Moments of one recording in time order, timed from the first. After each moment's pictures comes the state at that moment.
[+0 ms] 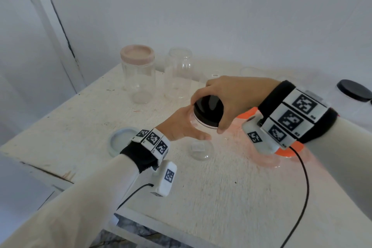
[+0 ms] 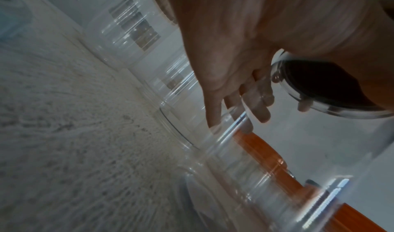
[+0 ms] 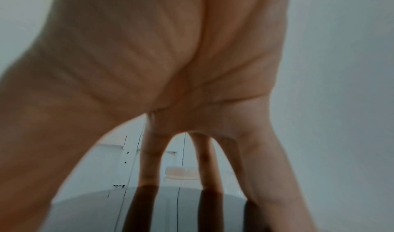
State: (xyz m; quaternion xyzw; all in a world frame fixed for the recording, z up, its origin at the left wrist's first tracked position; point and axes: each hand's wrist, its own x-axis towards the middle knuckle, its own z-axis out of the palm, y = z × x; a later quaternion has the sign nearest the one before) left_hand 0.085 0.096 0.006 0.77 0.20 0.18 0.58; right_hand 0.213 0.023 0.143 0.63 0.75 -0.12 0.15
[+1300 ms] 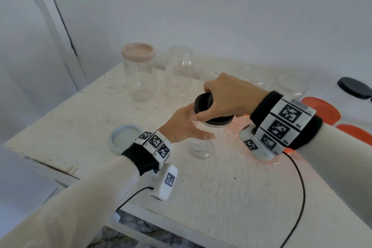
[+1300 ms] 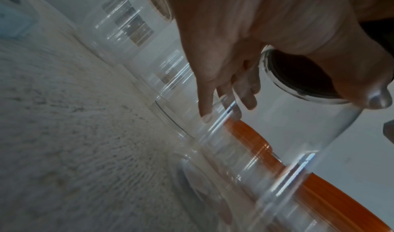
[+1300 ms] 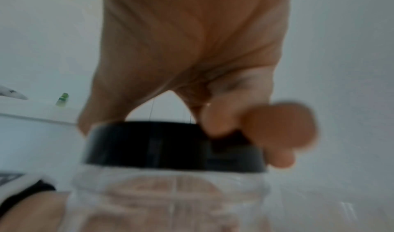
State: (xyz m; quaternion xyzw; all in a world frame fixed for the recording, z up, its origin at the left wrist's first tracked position) left_hand 0.085 0.078 0.006 0.76 0.21 0.22 0.58; right_hand 0.198 0.008 0.130 0.73 0.69 -0.05 0.03
